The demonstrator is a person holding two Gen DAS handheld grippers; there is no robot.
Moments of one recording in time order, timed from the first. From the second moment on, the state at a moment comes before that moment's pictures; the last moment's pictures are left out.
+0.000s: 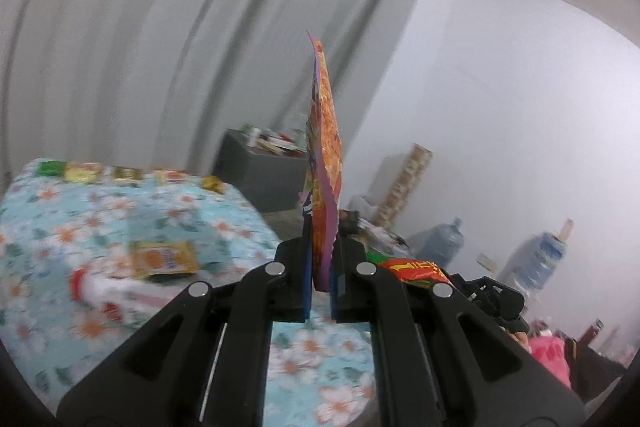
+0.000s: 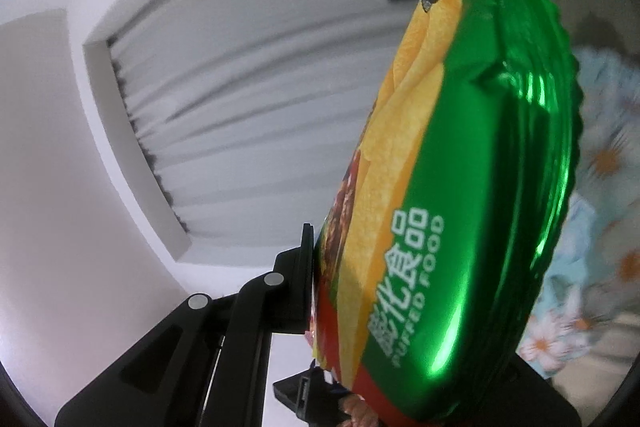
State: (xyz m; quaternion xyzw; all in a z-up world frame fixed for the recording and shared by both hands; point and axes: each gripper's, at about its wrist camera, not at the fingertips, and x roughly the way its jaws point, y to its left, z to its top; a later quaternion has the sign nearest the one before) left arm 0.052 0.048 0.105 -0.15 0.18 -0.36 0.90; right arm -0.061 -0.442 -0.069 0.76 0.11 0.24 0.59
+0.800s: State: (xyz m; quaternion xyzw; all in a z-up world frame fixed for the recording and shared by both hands) left arm 0.100 -0.130 0.063 -0.09 0.29 -0.47 0.83; right arm -0.091 -0.639 -0.212 0.79 0.13 -0.07 0.60
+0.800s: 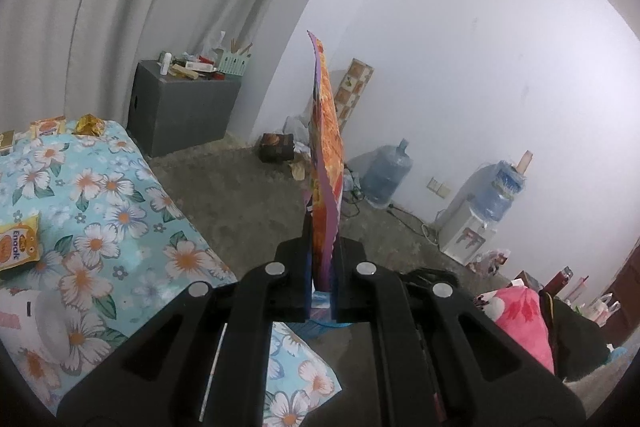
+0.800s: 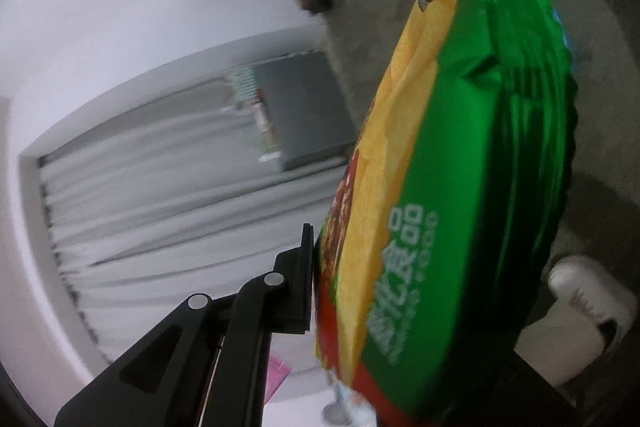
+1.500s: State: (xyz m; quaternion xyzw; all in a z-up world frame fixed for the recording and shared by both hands) left arm 0.130 -0.263 0.024 -0.03 0.37 -0.52 0.77; right arm -0.093 -0.678 -0.300 0.75 0.25 -0.20 0.58
